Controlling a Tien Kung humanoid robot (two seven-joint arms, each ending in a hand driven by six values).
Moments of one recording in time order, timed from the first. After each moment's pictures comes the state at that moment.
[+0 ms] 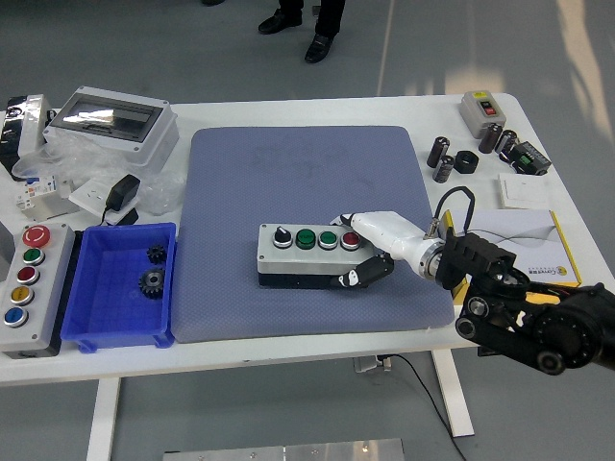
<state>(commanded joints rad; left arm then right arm) -0.01 0.13 -1.53 -0.18 1.49 0.03 0.27 0.73 -0.44 0.28 1.28 -1.59 -0.19 -0.14</state>
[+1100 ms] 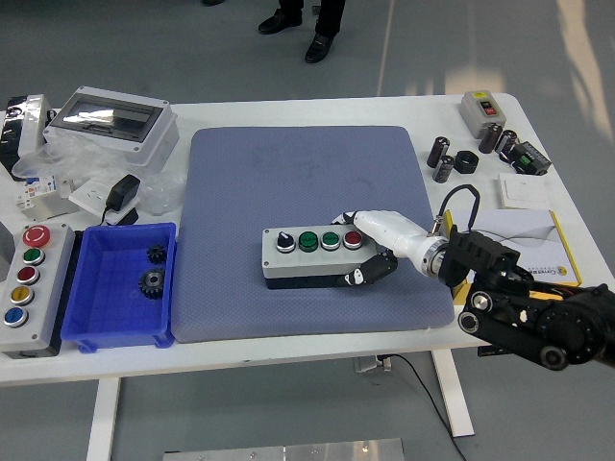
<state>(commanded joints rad) -0.01 0.13 -1.53 -0.18 1.49 0.03 0.27 0.73 -0.45 0.30 1.28 -1.51 -0.16 -0.13</state>
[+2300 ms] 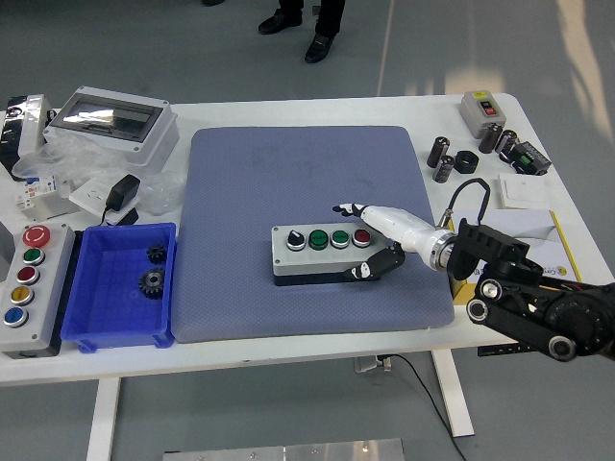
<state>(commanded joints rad) -0.01 0.13 -1.53 -0.18 1.50 0.02 0.28 0.72 -0.46 0.35 1.27 -1.46 -0.11 -0.11</state>
